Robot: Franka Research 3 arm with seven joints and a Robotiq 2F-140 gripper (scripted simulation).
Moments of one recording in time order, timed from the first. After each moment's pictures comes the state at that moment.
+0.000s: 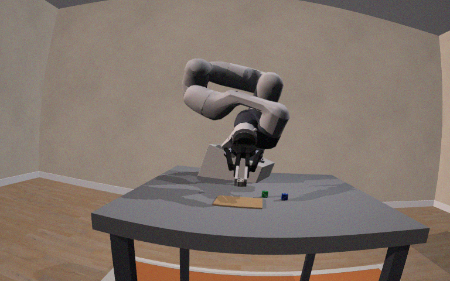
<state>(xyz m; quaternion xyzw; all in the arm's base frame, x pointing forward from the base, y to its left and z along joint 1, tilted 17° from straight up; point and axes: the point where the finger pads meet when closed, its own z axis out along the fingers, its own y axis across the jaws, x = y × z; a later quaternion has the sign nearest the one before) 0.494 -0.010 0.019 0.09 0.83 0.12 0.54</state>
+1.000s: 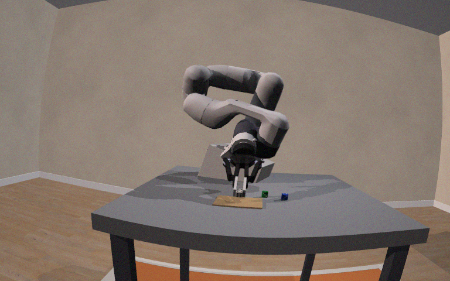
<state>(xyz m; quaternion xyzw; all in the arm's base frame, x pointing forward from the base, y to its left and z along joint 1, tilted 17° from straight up) 0.498 -0.002 -0.012 0.08 0.82 0.12 0.55</state>
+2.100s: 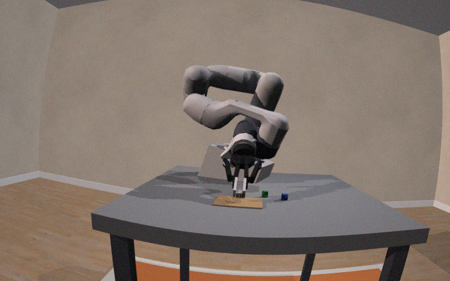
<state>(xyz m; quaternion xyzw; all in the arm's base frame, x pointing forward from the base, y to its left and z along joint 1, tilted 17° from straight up) 0.499 -0.002 -0.014 0.08 0.83 0.12 0.55</state>
